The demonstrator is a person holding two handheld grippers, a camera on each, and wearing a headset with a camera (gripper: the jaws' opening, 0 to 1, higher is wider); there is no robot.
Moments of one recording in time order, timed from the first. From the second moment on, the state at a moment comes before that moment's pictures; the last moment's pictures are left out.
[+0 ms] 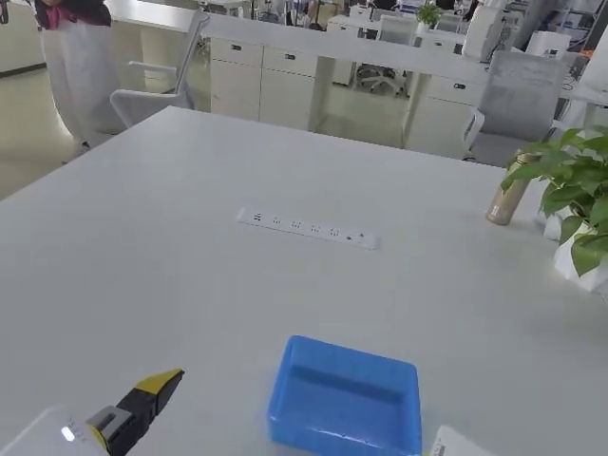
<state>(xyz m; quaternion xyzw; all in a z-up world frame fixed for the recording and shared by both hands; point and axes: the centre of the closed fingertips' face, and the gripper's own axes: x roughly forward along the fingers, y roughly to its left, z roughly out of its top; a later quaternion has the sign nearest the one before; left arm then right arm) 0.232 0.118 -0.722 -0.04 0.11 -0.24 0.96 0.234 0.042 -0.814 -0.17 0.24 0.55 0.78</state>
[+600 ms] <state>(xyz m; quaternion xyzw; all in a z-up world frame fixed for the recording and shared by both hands) 0.231 0.121 -0.713 -0.07 0.09 -0.24 0.96 0.241 0.039 -0.808 -0.13 0.25 0.54 0.80</state>
